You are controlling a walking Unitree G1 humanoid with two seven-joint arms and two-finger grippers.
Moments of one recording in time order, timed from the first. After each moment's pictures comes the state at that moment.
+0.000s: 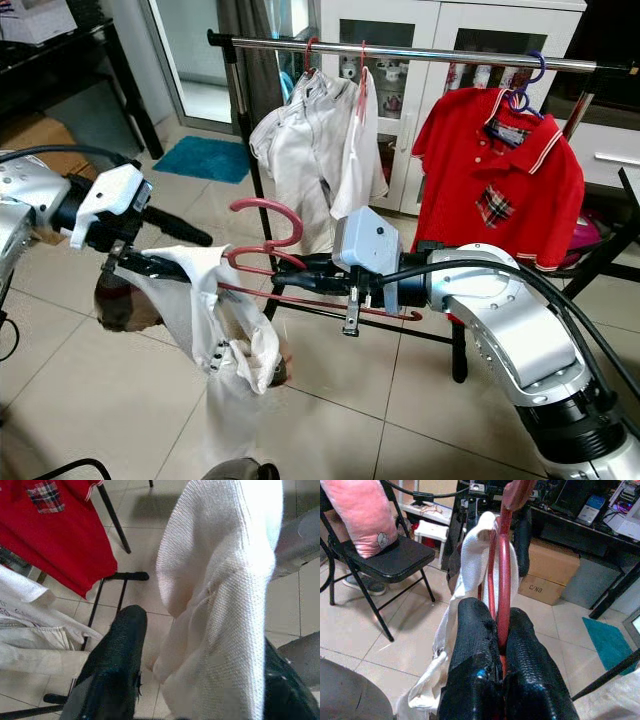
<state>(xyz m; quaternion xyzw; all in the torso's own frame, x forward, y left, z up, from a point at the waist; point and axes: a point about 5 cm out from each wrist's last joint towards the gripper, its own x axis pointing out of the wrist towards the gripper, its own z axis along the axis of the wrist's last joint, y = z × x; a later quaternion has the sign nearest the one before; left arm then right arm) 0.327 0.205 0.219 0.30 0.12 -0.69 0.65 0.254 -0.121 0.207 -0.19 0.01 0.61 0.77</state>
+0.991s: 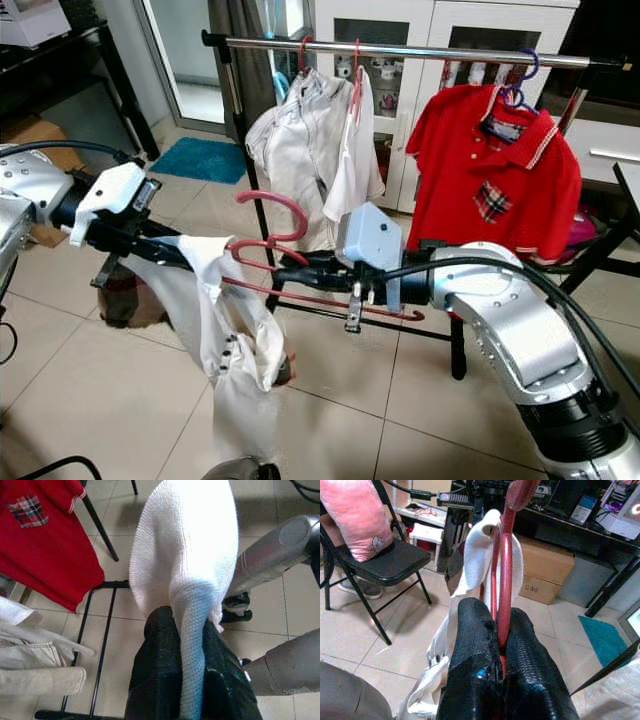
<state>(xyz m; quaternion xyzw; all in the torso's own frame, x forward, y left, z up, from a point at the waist) 0.322 0.197 0.228 0.29 0.12 -0.71 0.63 0.256 -0.124 0.210 -0.18 0.01 0.60 0.78</state>
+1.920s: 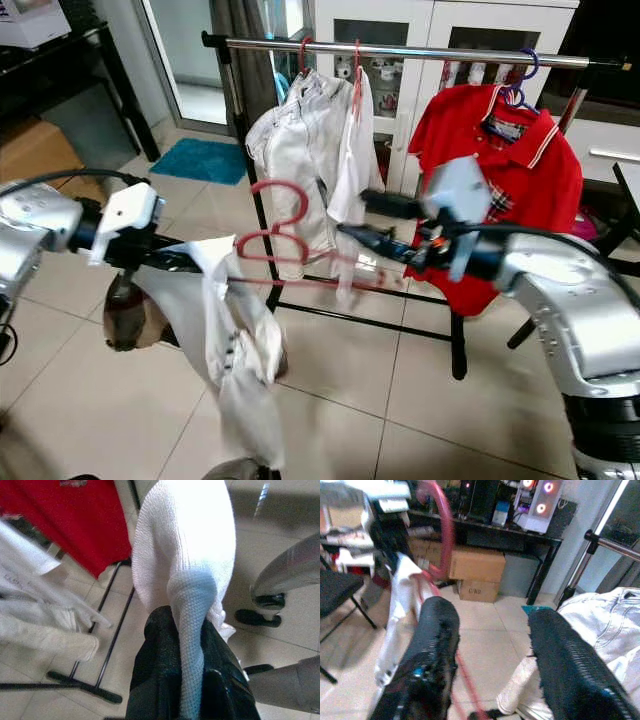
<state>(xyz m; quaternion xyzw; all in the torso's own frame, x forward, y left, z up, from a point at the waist) 0.332 0.203 0.184 0.28 0.14 -0.61 0.73 0.267 -0.189 0.226 -0.12 -0.01 0.48 0.87</state>
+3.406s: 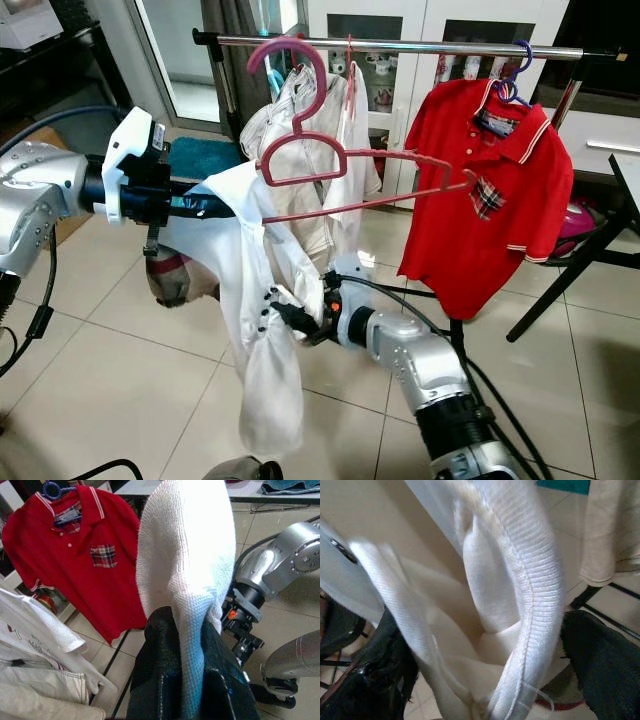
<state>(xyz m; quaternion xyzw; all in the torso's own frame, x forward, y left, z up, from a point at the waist) 0.331 0.172 0.247 0.18 0.05 -0.63 0.75 0.284 -0.098 0.063 0.09 0.28 0.37 0.88</state>
